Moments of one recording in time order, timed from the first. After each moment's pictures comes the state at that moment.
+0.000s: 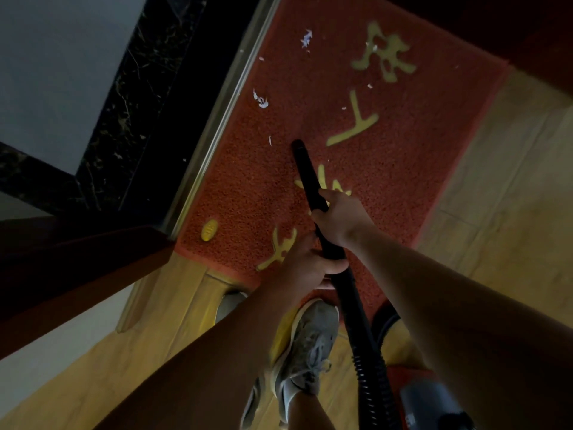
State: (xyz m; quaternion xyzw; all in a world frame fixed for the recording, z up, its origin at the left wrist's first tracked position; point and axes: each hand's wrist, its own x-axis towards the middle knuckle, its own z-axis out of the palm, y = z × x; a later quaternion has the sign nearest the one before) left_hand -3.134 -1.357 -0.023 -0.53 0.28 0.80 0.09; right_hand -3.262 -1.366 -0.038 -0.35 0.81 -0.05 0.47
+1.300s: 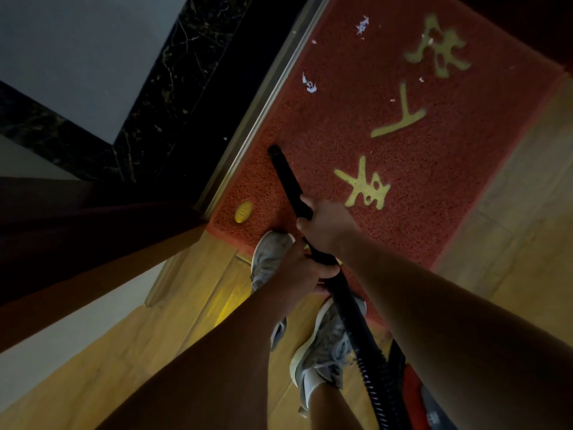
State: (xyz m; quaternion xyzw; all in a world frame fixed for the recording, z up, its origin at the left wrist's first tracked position) left_hand -3.042 -1.362 -0.030 -0.57 0.22 0.79 0.04; right_hand -3.158 -1.389 -0.044 -0.40 0.76 -0.04 0.51
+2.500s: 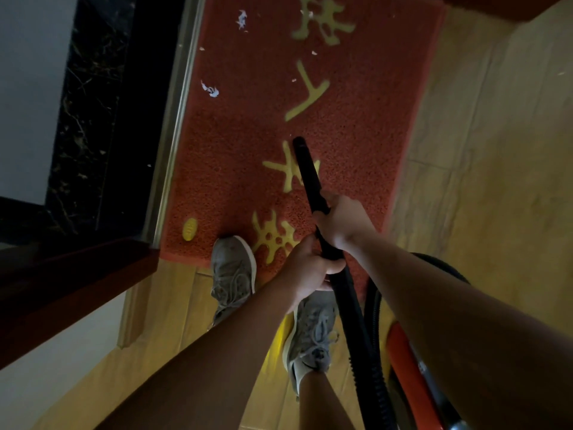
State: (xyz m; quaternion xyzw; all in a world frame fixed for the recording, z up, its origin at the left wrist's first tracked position) left_hand -3.131 -1.297 -0.016 -0.48 0.35 0.78 0.18; right_hand -3.254 -1.278 -0.024 -0.25 0.85 -0.10 0.45
